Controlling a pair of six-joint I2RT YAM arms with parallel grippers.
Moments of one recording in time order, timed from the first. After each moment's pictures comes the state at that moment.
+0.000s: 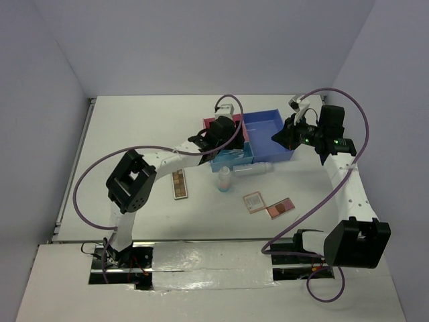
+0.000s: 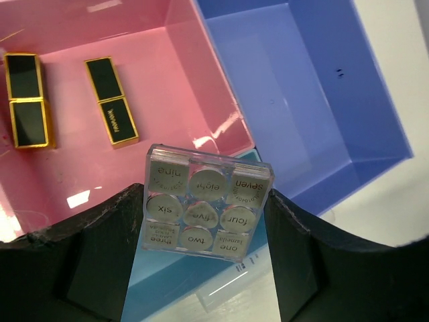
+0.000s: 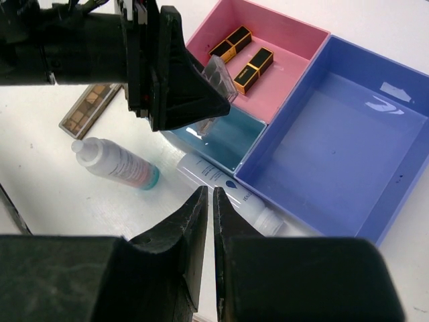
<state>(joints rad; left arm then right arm) -0.76 2.00 1.52 -0.02 -0.24 -0.59 -0.10 1.21 1.10 -0.49 -0.84 -0.29</state>
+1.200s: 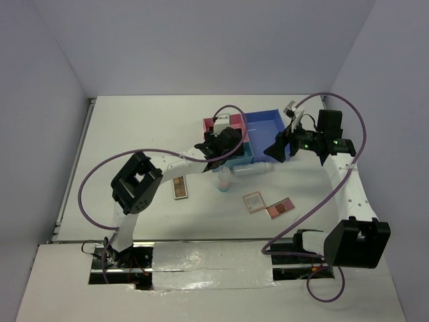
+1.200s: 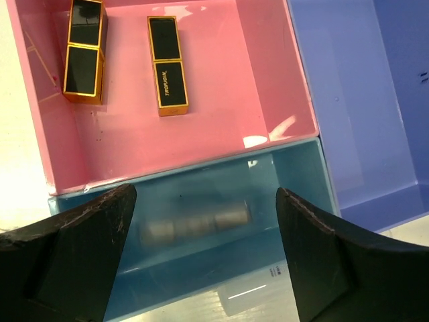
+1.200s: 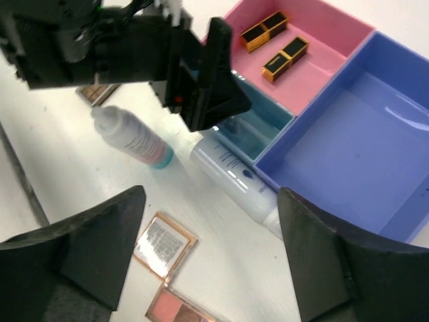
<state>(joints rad) -0.82 2.03 1.48 -0.09 -0.51 -0.68 -0.10 1.21 1.09 -0.57 -0.91 -0.43</state>
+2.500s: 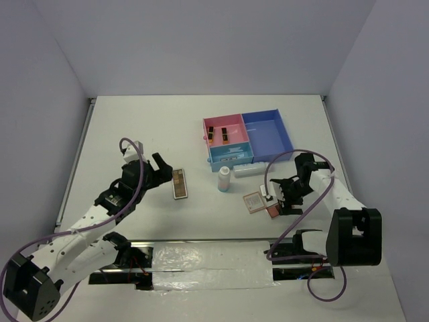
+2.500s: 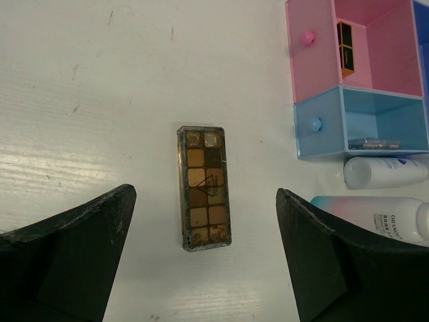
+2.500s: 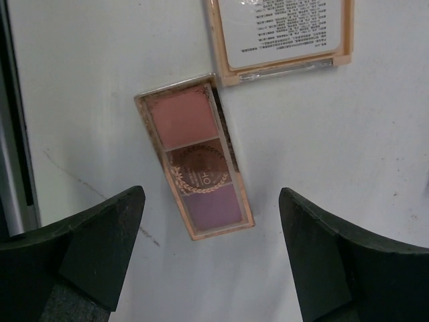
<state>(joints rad) -0.52 0.83 0.54 -0.22 -0.35 -0.70 -0.02 1.22 0.68 -1.04 -0.47 -1.74</state>
